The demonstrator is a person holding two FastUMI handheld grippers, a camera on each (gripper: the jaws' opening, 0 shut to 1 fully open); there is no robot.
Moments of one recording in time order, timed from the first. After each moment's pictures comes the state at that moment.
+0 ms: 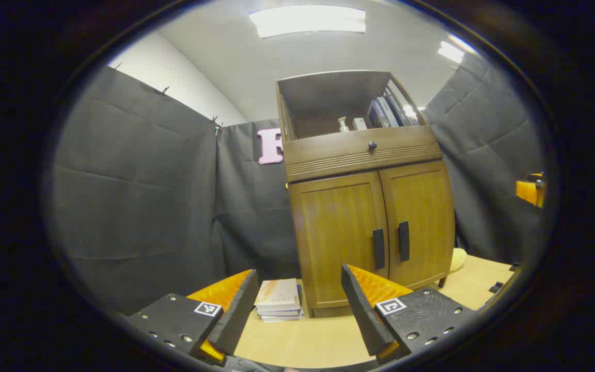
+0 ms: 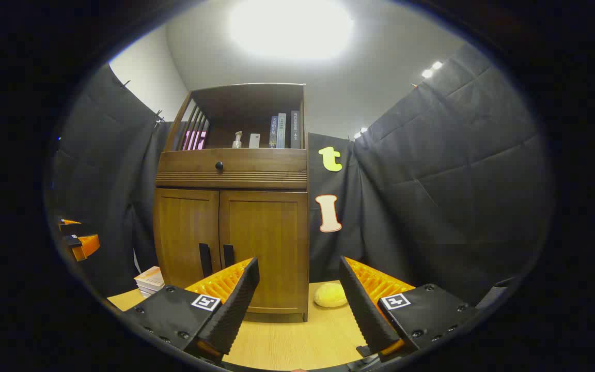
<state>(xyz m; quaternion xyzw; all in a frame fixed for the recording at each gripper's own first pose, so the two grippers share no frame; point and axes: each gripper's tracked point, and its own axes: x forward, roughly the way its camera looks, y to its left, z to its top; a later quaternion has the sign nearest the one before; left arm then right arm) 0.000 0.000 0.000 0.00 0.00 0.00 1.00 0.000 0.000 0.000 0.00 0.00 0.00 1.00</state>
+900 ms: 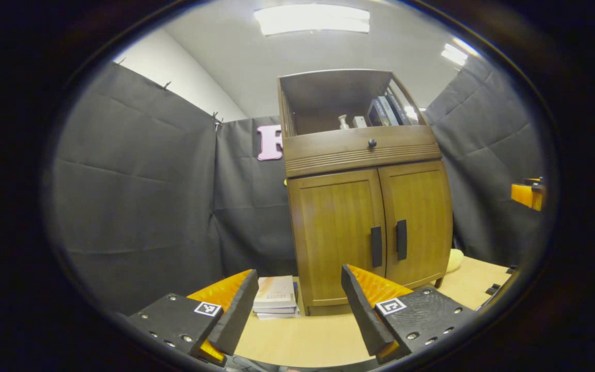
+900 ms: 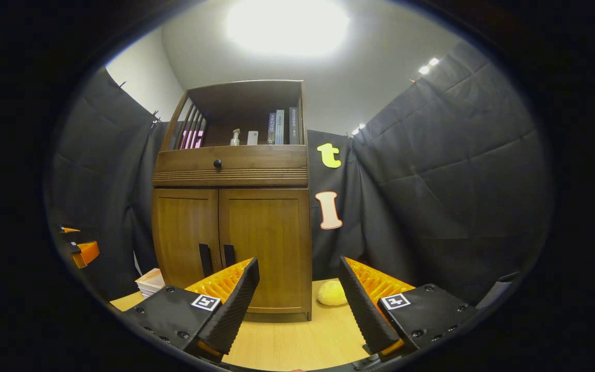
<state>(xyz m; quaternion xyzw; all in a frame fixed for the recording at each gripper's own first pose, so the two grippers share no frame) 0.002 0.002 -0.009 -0.01 0.00 0.00 1.00 0.019 0.012 -0.007 0.02 0.01 0.00 1.00</state>
